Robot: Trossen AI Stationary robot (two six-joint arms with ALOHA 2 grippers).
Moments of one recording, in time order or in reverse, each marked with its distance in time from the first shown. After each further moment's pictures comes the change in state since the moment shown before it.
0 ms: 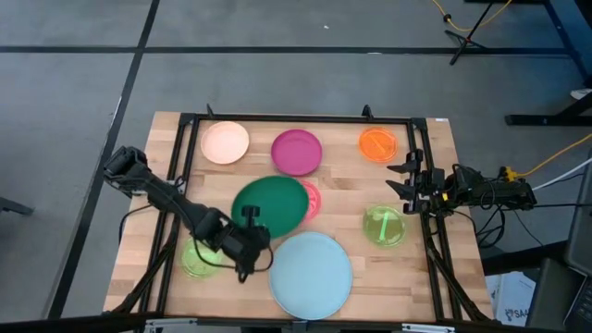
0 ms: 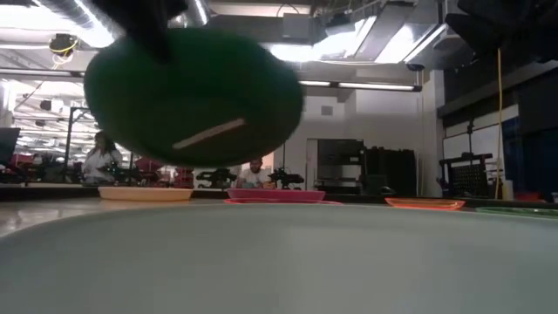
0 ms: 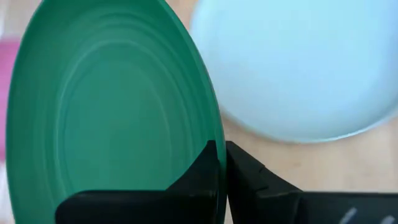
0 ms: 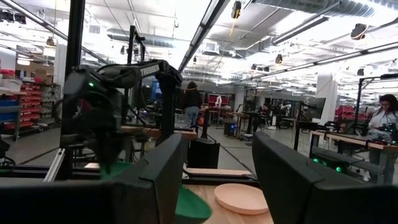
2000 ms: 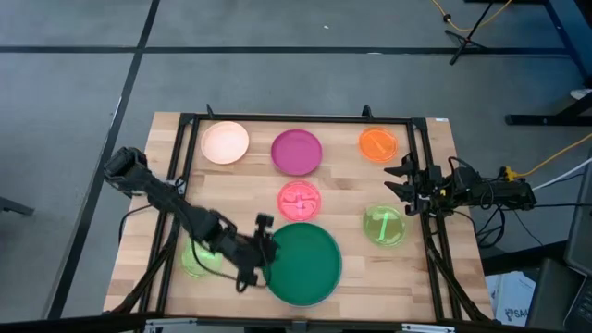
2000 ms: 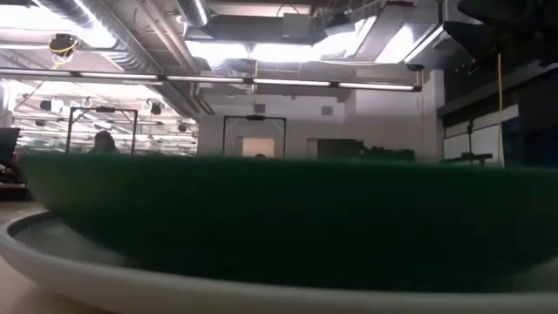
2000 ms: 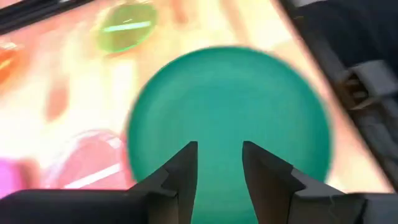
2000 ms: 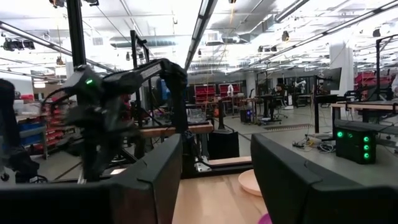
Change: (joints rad) left arm -0.005 0.003 0.001 0.270 0.025 0.237; right arm 0.000 0.001 0.000 -0.041 -0.011 0.187
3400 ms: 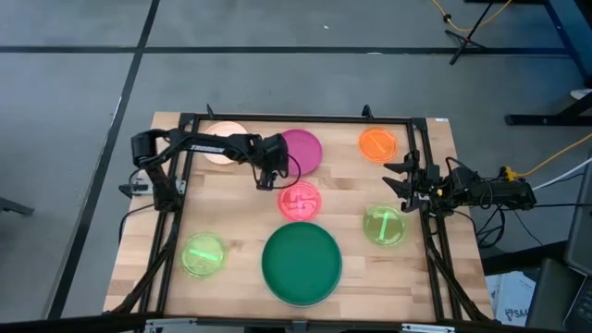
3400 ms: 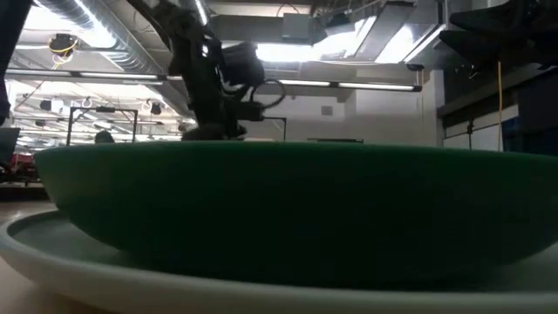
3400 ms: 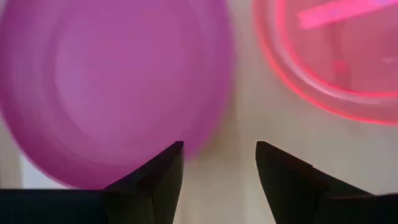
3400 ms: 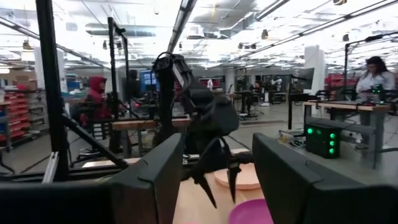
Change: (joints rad) left arm 0.881 0.155 -0.180 0.046 0.320 0.601; right arm 0.000 0.002 0.000 -0.024 0.102 -0.062
